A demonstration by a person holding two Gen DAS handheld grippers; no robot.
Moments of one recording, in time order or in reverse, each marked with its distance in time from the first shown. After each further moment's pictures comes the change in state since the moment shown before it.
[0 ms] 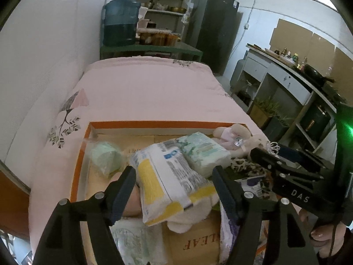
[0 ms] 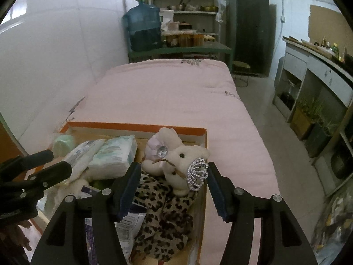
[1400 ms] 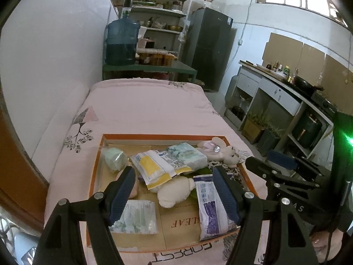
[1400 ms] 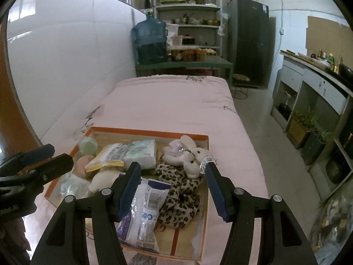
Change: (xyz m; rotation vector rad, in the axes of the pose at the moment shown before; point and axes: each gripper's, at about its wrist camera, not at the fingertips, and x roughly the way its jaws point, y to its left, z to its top) left arm -0.076 -0.013 -0.014 0.004 -0.120 -0.016; right arm -0.082 0.024 -0.010 -0.023 -0.076 0.001
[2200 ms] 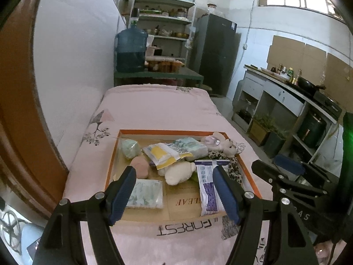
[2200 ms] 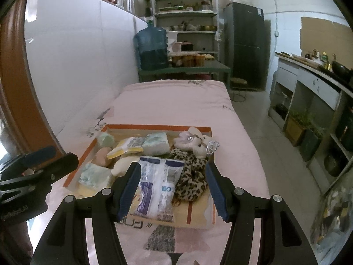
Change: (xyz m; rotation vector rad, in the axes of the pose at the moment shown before) left arm -0.054 -0.011 -0.028 0.009 -0.049 0.074; right arm -0.062 0.023 -0.029 0.029 -0.043 -0.005
